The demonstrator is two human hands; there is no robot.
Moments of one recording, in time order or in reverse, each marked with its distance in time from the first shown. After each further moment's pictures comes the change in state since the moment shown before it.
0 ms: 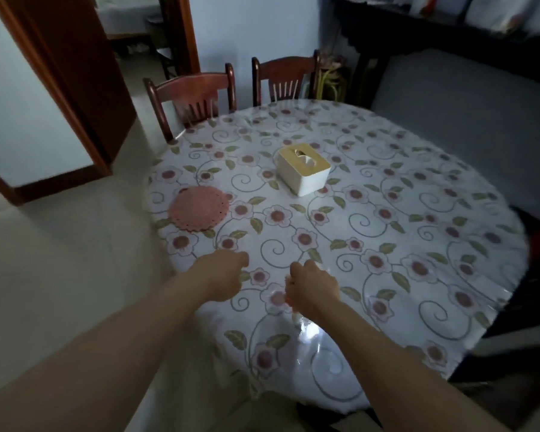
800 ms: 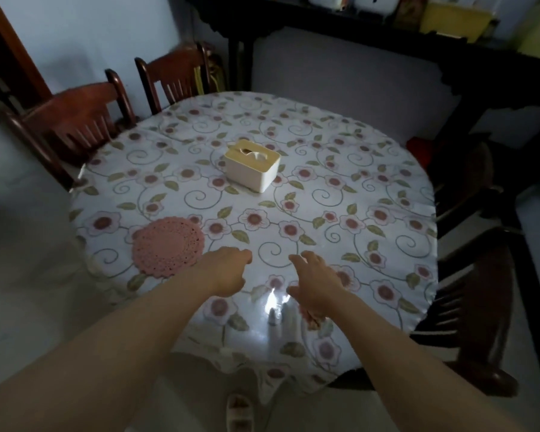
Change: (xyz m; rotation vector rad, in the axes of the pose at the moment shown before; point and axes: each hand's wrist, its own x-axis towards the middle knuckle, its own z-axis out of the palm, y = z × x) left_hand 0.081 -0.116 -0.044 0.191 -0.104 0.532; right_hand 0.021 -0.112 0.008 0.194 0.059 0.364
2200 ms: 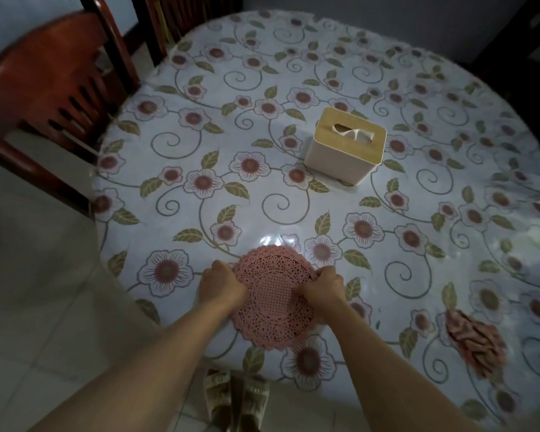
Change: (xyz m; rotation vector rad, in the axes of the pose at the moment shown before) left_hand 0.151 -0.319 0.042 -0.596 -0.008 -0.516; right_hand 0.250 -0.213 0.102 0.678 -0.073 0.845
